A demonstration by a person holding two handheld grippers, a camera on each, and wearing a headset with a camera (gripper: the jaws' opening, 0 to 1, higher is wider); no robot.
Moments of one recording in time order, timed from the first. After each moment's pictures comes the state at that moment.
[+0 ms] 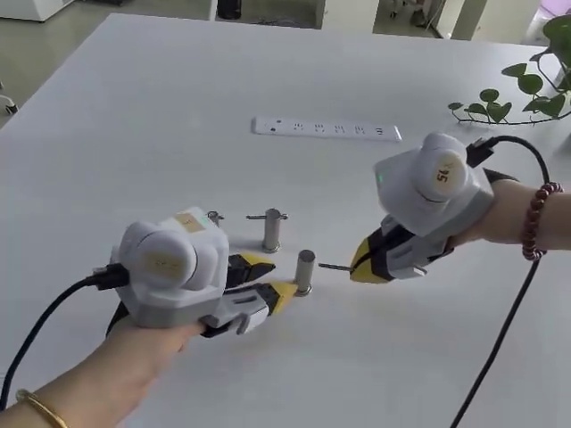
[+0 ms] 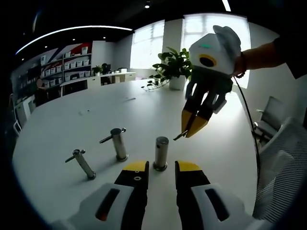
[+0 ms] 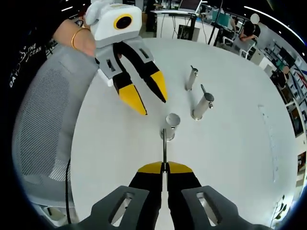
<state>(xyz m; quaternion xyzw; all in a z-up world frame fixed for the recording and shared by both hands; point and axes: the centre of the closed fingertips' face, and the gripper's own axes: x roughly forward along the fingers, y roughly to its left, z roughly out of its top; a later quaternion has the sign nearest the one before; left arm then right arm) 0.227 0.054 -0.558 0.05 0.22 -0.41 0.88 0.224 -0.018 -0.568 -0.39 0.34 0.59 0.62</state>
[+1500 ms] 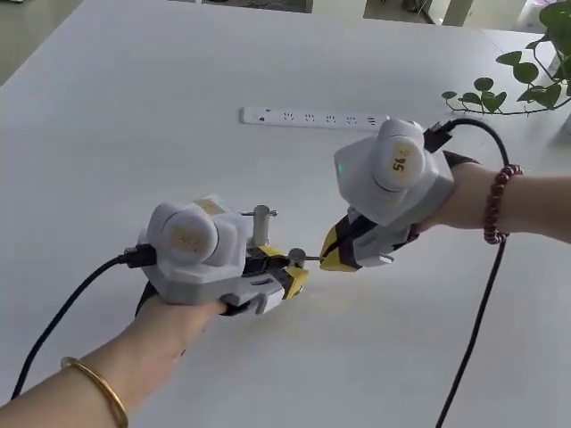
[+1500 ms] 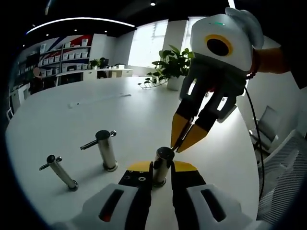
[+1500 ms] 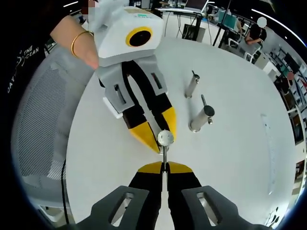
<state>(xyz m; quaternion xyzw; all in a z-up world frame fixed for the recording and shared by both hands) 0.249 0.026 -0.572 0.00 0.24 -0.43 0.87 0.236 0.007 -0.568 -0.41 0.34 0.60 0.60</state>
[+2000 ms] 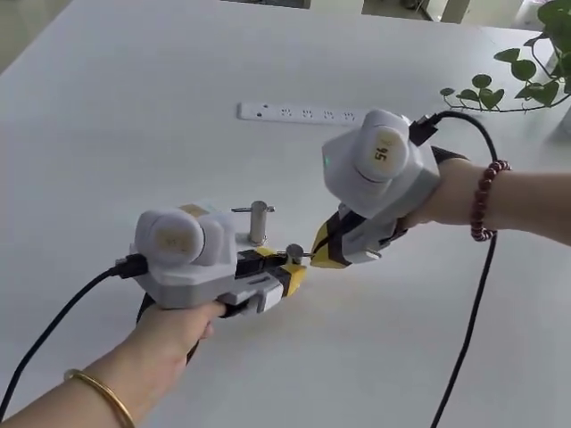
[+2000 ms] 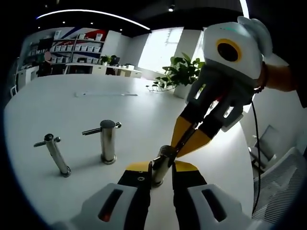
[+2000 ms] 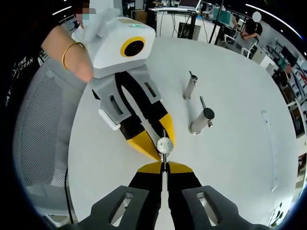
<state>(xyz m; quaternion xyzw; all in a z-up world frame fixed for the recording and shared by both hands) 0.250 0.026 -0.576 -0.08 0.25 -0.40 0.88 0.234 0.017 -0.567 -0.39 0.35 0.59 0.61</state>
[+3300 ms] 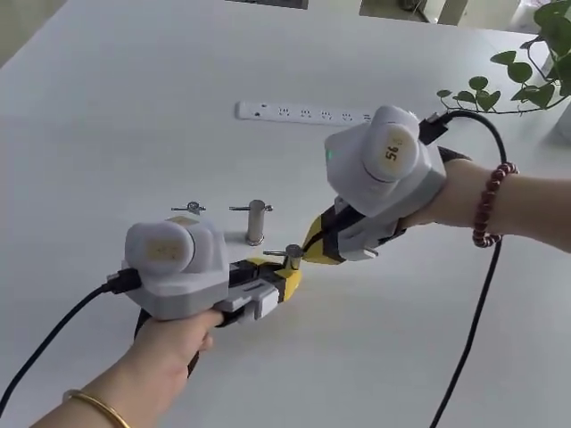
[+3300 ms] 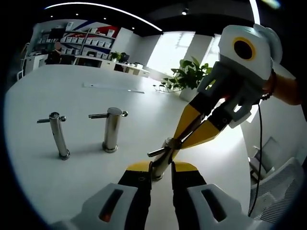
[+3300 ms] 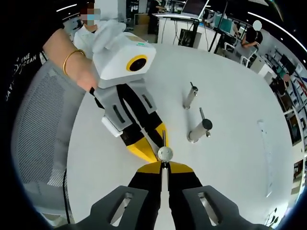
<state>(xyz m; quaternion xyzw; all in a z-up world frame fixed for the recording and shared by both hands) 0.246 0.030 -0.583 -0.11 0.26 -0.37 0.88 0.235 0.026 -0.557 -0.40 0.32 0.59 0.62</state>
